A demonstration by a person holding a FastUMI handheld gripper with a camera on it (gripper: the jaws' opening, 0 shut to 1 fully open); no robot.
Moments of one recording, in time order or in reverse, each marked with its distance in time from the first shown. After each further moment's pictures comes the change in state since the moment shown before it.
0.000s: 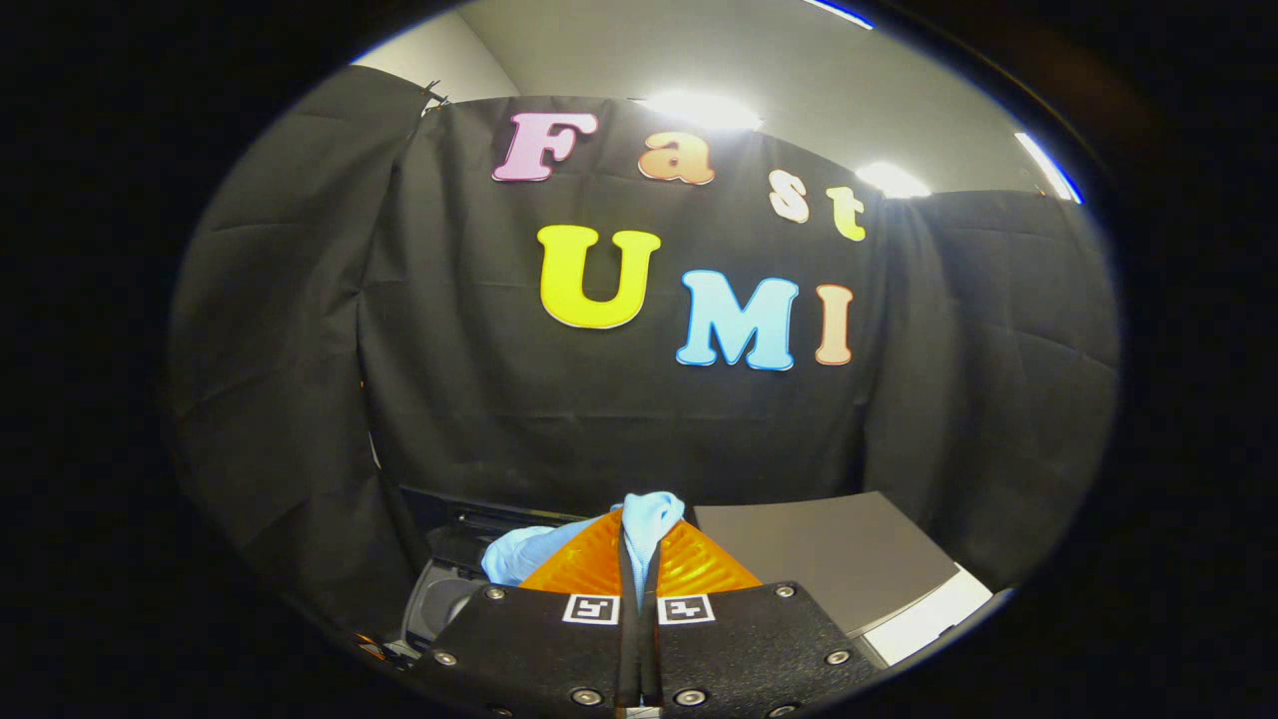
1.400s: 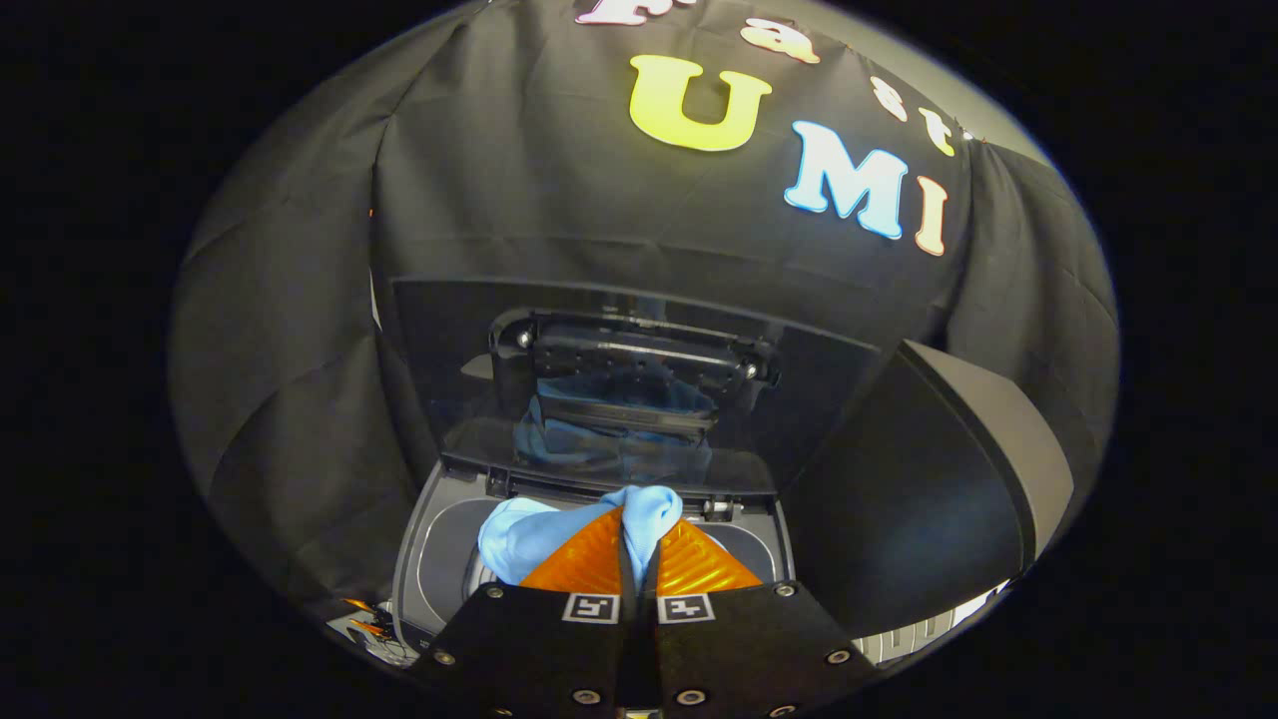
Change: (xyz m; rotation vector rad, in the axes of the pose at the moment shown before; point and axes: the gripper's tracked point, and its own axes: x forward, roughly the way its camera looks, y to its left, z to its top) arm 0.154 0.151 -0.242 -0.081 0.359 0.051
